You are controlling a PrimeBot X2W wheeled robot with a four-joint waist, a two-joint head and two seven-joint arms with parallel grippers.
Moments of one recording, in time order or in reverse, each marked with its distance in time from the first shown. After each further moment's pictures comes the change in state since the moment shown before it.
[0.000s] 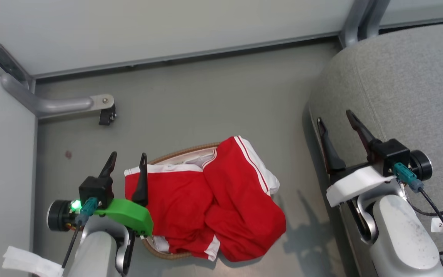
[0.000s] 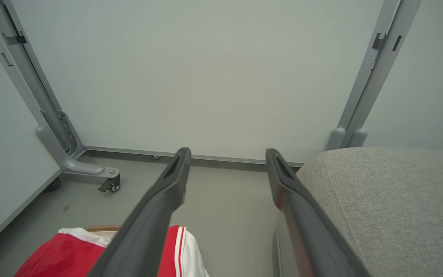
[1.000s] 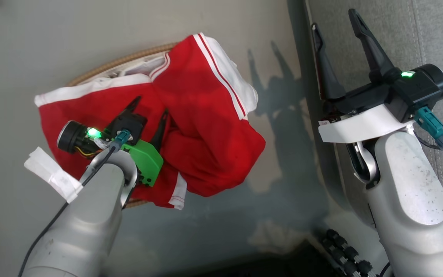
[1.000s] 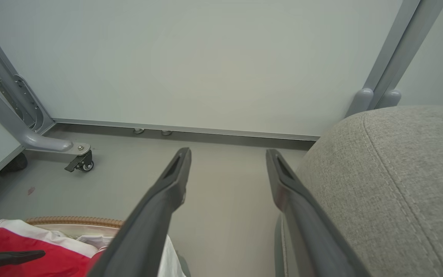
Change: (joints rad) left arm -0.456 0.087 -0.387 0.388 -0.020 -0.014 -0.015; right arm -0.240 -0.002 0.062 -0.205 0.021 0.000 -0.015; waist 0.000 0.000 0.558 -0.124
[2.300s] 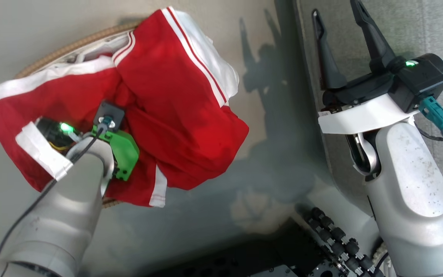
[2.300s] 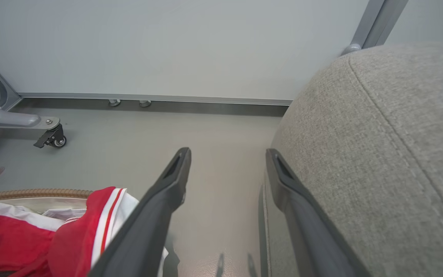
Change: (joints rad) left arm -0.196 0.009 -0.162 0.371 -0.077 0.059 0.002; right arm -0.040 0.001 0.005 0.007 0.036 0.000 0.000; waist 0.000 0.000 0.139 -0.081
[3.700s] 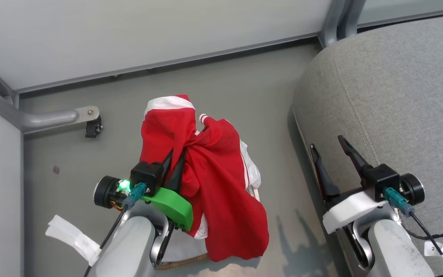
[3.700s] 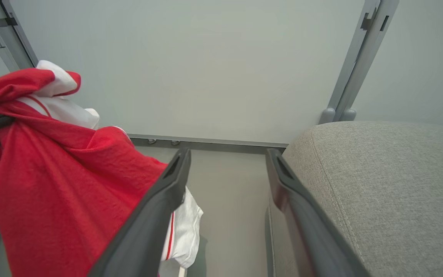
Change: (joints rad) left arm 0.519 -0.093 0.231 -0.690 -0.028 -0.012 -0.002; right arm 0.367 0.000 -0.035 0.180 -0.067 0.000 0.000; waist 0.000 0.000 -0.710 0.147
